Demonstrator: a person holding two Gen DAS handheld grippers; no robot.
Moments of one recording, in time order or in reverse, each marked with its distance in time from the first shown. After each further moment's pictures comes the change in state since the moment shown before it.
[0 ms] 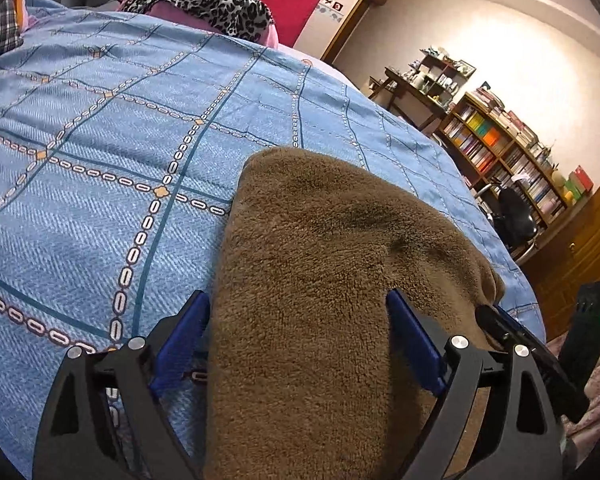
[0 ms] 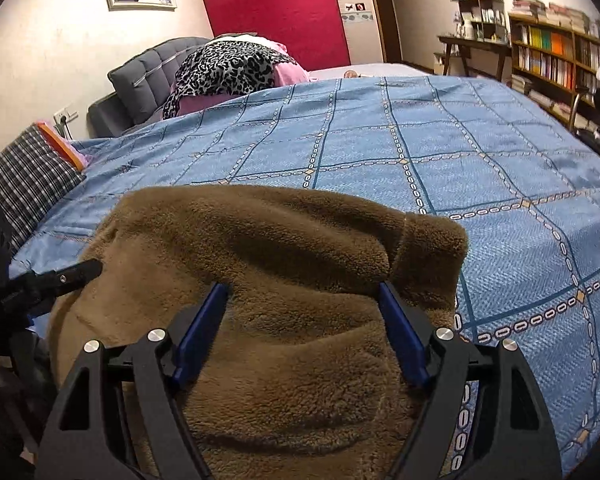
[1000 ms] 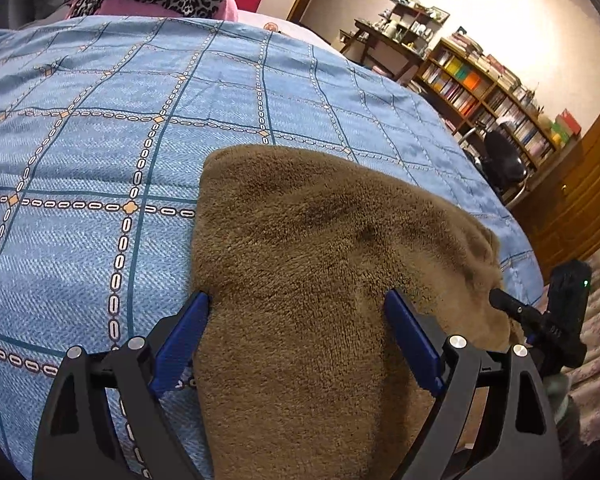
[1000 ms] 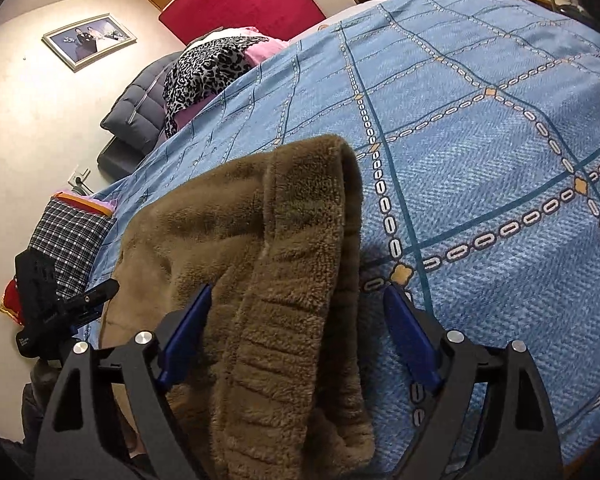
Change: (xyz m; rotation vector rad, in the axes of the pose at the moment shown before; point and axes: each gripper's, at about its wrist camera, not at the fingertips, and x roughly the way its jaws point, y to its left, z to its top) left arm 0.006 -0.023 0.021 0.144 0.169 -0.032; right arm -0.007 -0.080 -0.020 0.297 0.129 0.167
